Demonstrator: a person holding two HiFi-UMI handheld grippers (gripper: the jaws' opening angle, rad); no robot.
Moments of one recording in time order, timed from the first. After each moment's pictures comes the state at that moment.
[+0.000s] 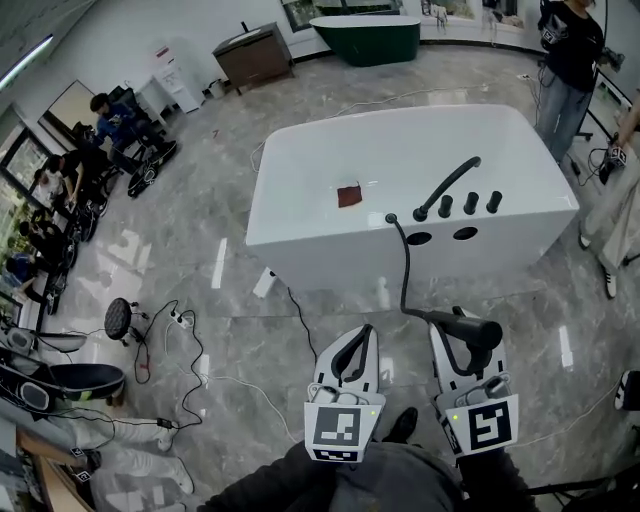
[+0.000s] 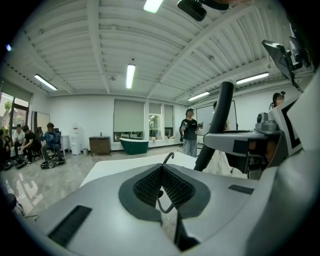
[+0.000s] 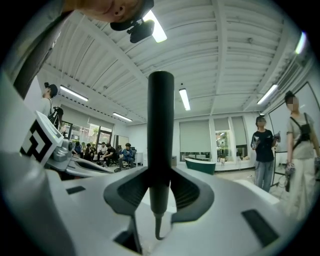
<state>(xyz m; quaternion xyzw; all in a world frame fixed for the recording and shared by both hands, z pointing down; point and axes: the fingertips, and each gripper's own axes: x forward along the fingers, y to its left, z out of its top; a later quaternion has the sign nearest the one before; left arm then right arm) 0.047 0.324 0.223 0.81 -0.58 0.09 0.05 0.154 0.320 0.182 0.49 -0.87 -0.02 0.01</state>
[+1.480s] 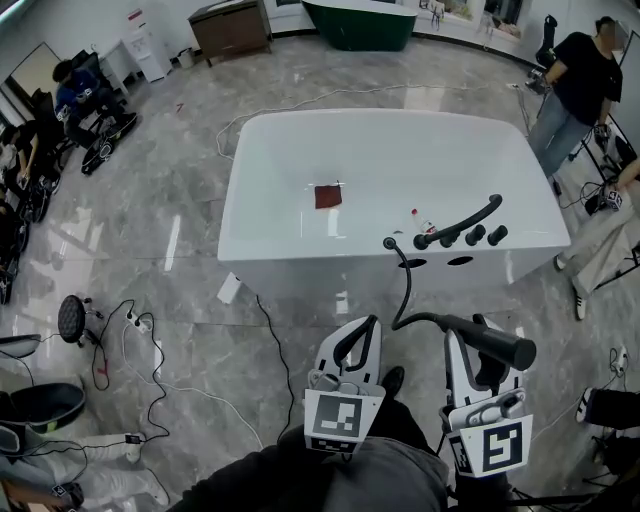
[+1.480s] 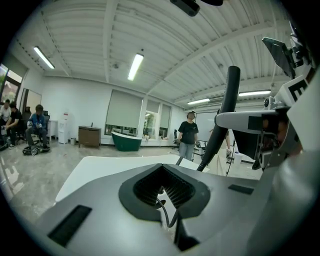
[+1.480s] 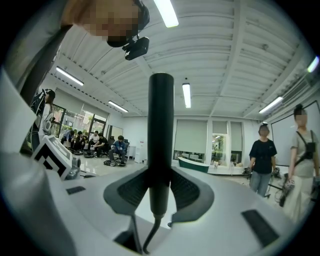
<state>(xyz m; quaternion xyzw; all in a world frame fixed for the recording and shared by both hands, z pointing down) -0.019 0.164 0.250 0.84 -0.53 0.05 0.11 0.084 0.187 0.157 0.53 -0.85 -0.05 0.06</state>
